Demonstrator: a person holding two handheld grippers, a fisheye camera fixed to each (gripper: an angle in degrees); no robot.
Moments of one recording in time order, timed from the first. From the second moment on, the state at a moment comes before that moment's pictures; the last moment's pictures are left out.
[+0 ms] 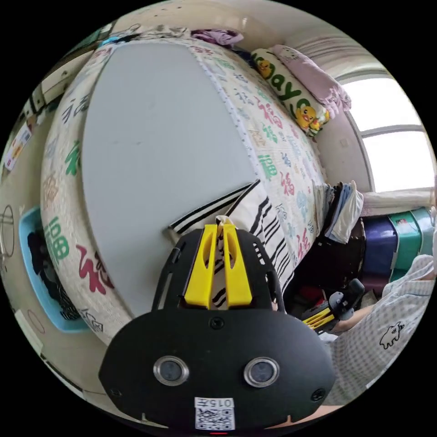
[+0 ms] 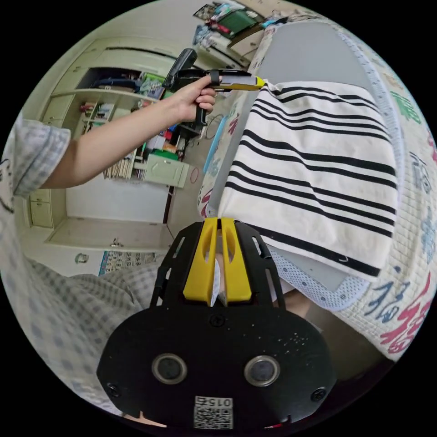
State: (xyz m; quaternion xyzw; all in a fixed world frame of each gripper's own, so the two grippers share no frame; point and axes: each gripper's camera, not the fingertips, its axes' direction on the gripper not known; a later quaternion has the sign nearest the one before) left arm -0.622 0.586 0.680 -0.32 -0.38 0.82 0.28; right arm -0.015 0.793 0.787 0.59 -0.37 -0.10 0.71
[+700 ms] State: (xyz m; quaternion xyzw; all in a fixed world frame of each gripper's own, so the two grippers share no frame) left arm -0.577 0.506 0.646 -0.36 -0.23 0.79 0.45; right arm -0.054 0.777 0.738 0.51 -0.30 -0.10 0.80
